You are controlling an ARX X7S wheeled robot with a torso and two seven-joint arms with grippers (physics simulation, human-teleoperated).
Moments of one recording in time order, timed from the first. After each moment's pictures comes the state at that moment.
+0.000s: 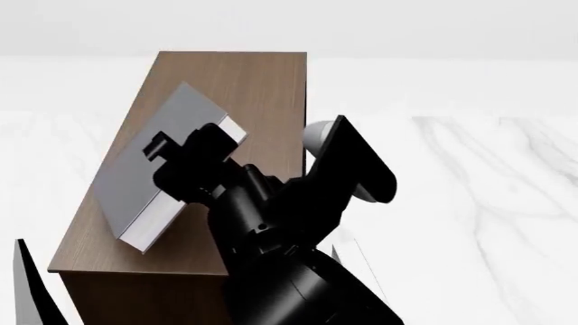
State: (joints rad) left arm 0.05 -0.46 0.34 0.47 0.14 0.33 -0.66; right arm 0.77 0.16 -0.51 -0.25 1.62 0.24 0.95
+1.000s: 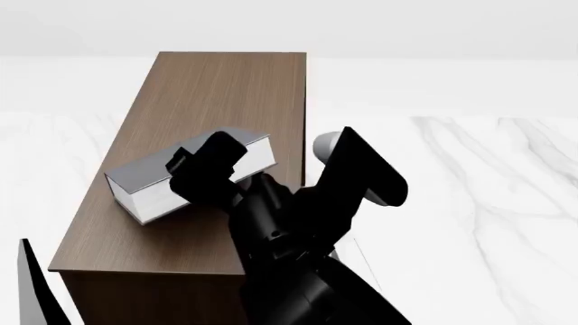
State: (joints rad) left arm 0.04 -0.47 0.35 0.46 0.12 0.32 -0.66; right arm 0.75 0.20 -0.54 -0.17 1.53 0.23 0.85
